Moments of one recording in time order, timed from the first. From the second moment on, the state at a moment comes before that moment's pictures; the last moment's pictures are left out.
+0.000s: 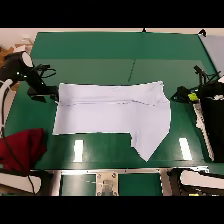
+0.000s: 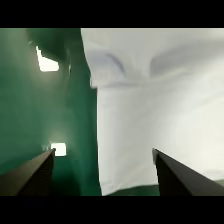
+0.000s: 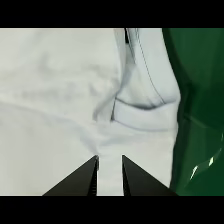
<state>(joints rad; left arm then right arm) 0.03 -1.60 1.47 1.48 -1.53 -1.53 -0.38 -1.37 1.11 -1.05 1.25 1.27</state>
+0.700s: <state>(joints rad) 0.03 -0.73 0.42 1.27 -1.15 -1.76 -0.57 -0.70 0.32 -1.02 1.19 1.45</state>
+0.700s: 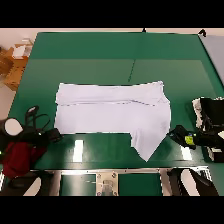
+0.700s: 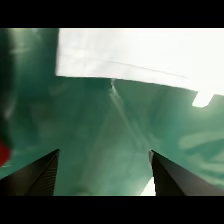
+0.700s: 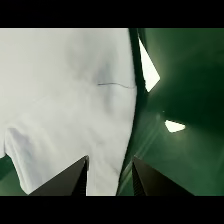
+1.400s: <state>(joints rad) 0.03 -0.79 0.17 0.74 -0.42 -1.83 -0.56 -0.75 0.26 -0.94 1.09 1.46</state>
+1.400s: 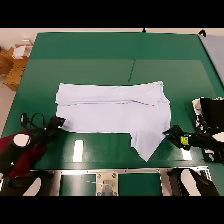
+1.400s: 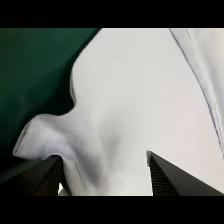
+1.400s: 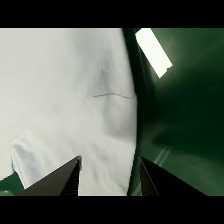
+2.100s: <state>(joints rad) 0.03 -0.85 0.16 0.55 -0.43 -1.65 -0.44 -0.89 0.22 -0.89 1.10 1.53</state>
